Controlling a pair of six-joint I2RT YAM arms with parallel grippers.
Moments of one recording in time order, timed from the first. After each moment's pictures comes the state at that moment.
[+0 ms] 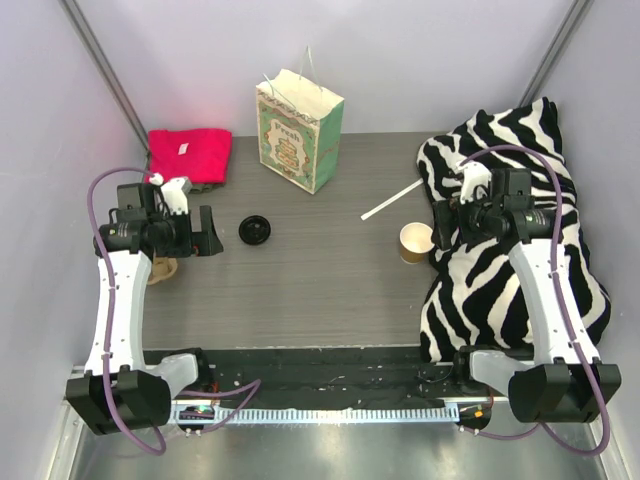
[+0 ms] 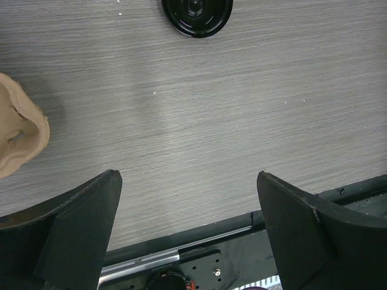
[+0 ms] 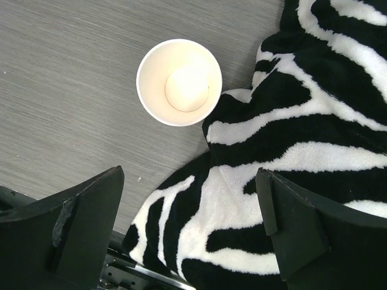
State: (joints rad) left arm 0.15 1.11 1.17 -1.01 0.37 0.06; right arm -0.02 1.13 1.19 -0.92 -0.29 -0.27
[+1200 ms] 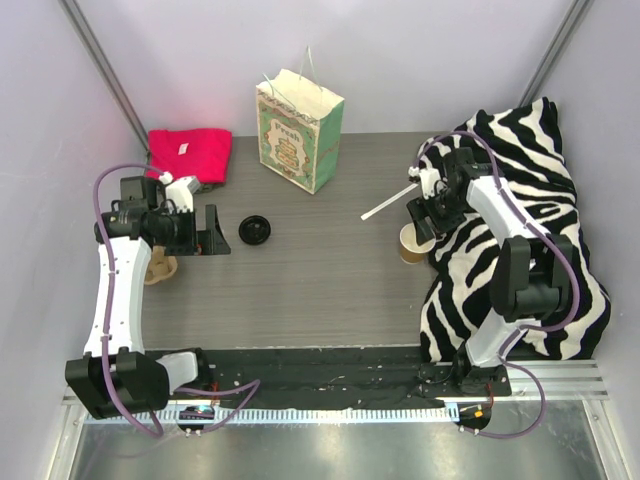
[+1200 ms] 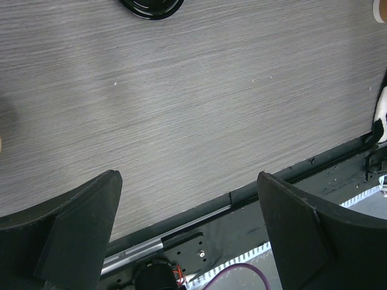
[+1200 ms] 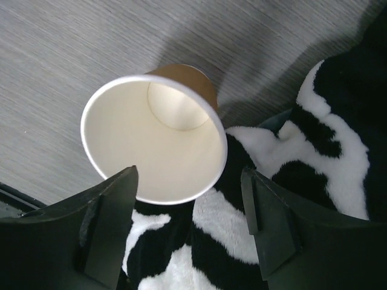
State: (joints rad) left arm 0.15 1.19 1.23 -1.10 0.50 0.10; right arm 0.06 1.70 1.39 -0.98 -0.26 -0.44
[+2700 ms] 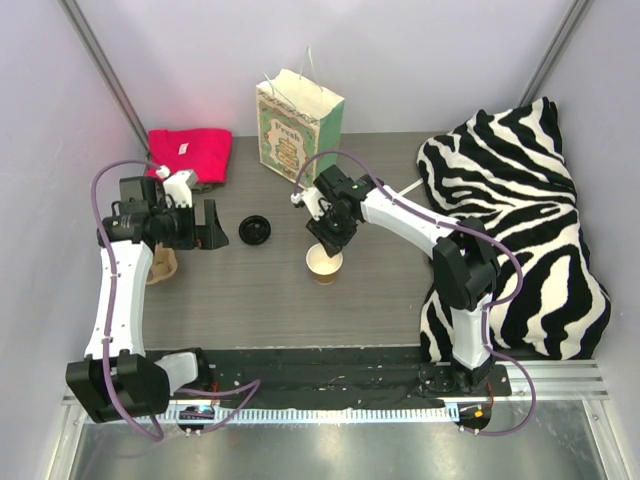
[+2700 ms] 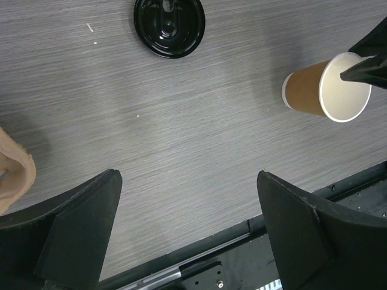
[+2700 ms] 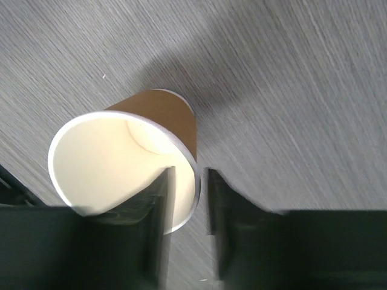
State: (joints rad) left arm 0.15 1.17 1.18 -0.95 0.47 0.09; right arm 0.70 1.98 1.66 -0.88 -0.19 -0.23
